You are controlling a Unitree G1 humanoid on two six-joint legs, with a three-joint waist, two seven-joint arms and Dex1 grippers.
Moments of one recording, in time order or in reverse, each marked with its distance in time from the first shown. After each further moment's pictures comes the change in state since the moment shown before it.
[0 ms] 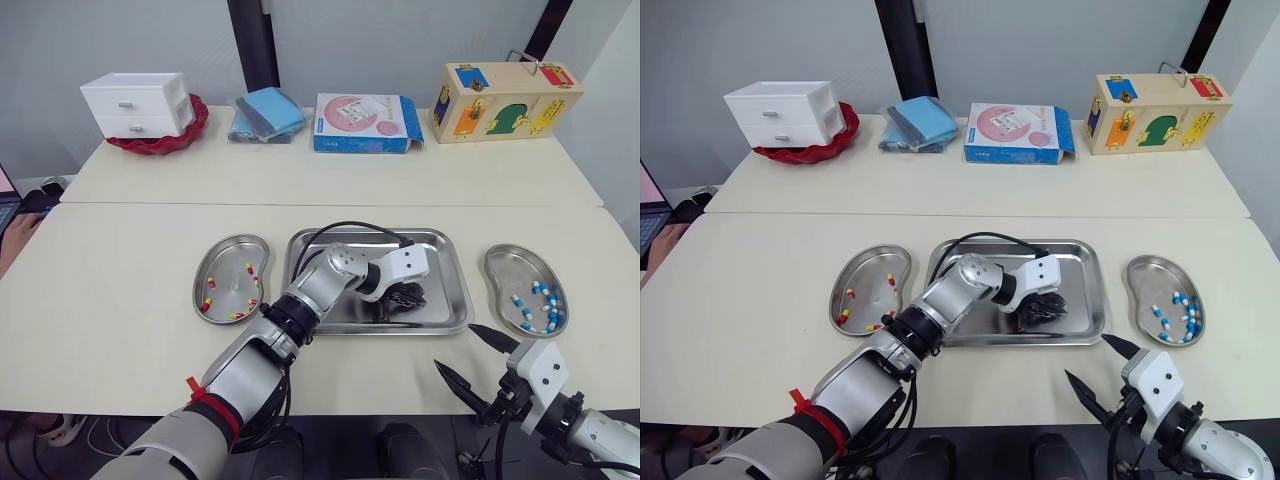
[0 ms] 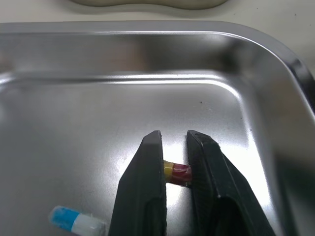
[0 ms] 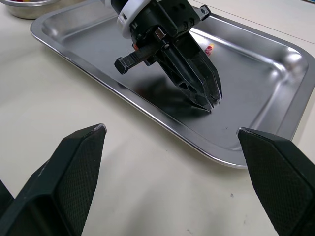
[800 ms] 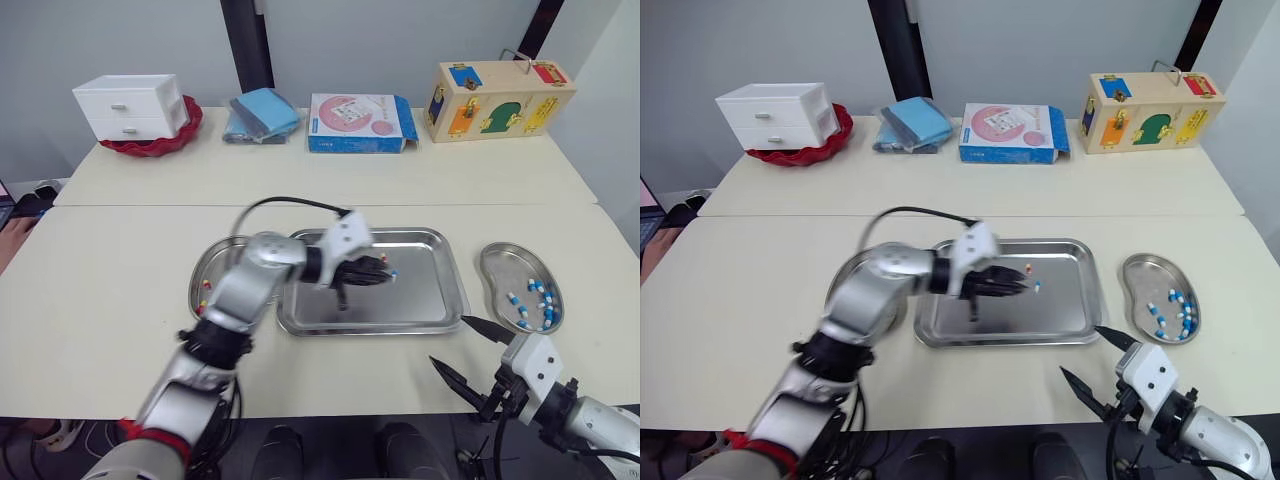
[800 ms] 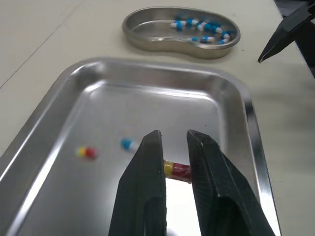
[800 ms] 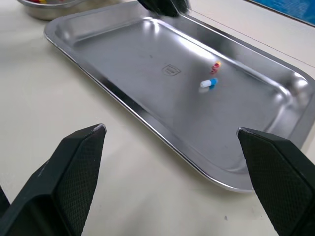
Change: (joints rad) left arm 0.325 0.399 0.344 -0.842 -0.230 0.512 -0.006; right arm -0.118 -0.058 0.045 0.070 -0.033 -0.078 0.092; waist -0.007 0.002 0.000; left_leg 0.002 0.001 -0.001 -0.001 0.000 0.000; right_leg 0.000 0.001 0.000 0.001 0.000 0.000
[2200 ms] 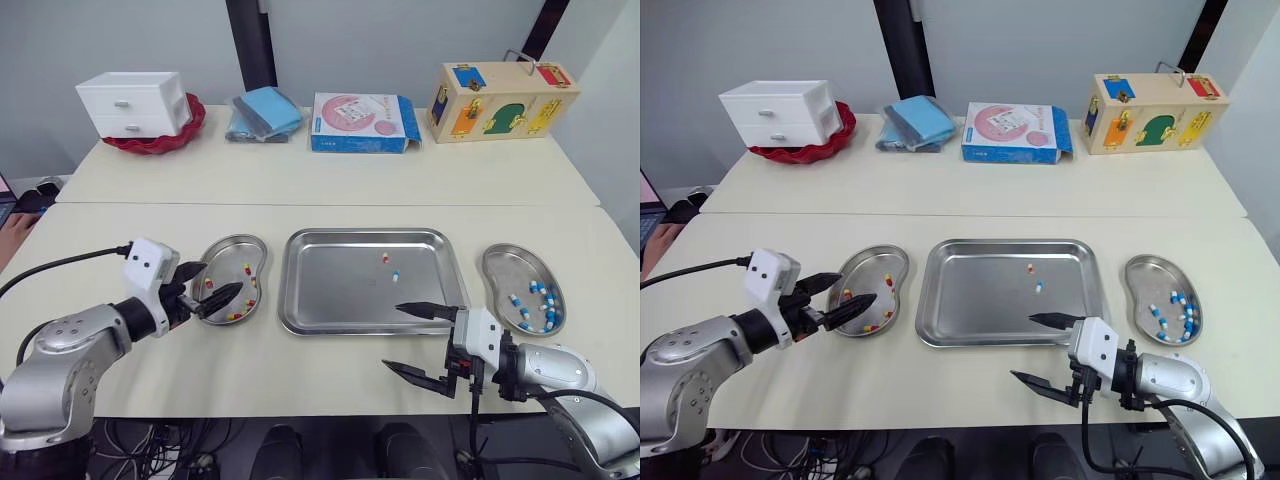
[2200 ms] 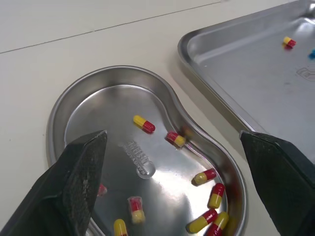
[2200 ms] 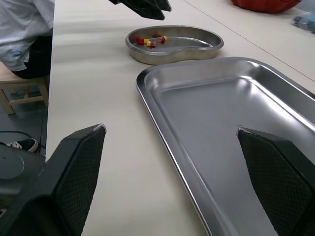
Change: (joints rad) left arm 0.586 0.225 0.590 -0.192 -0.313 0.000 0.253; right arm -0.346 -0.051 0.211 0.117 0.070 0.033 0.187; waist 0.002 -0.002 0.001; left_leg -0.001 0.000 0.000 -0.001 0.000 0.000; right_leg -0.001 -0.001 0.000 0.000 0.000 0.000
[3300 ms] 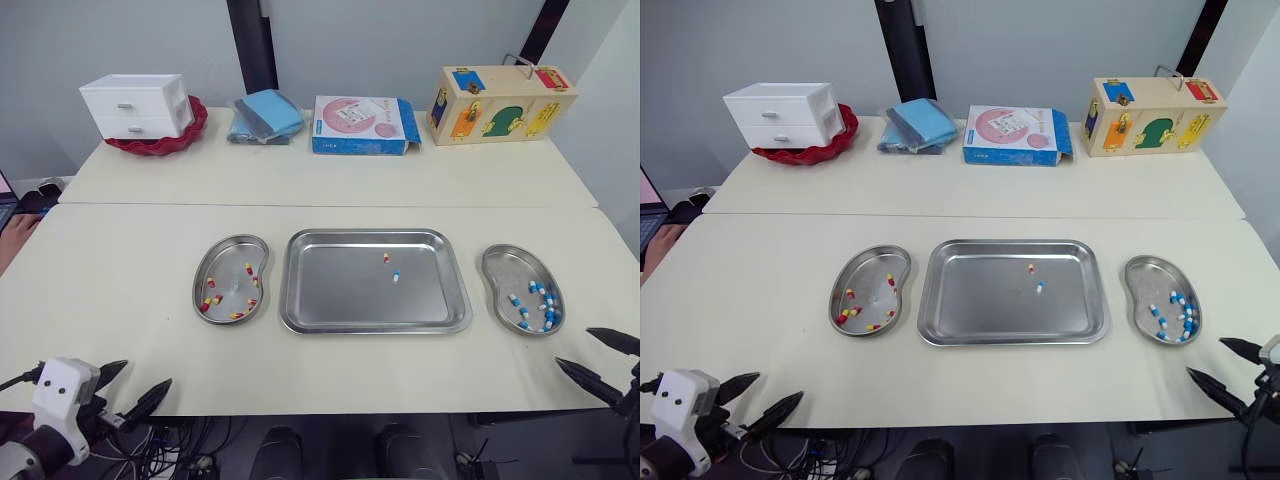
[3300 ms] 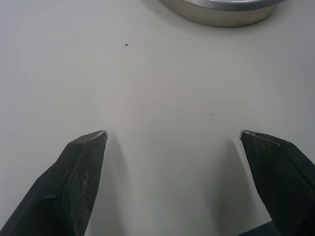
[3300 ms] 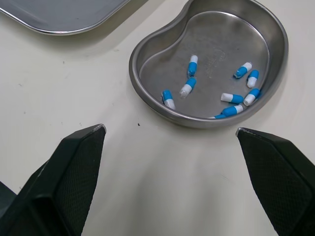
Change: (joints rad) left arm 0.608 -0.088 0.202 0.084 0.056 -0.445 -0.053; right arm 0.353 -0.163 -0.703 0.408 0.104 0.008 0.143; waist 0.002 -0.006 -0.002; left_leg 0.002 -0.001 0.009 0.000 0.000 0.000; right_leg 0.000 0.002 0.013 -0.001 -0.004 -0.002
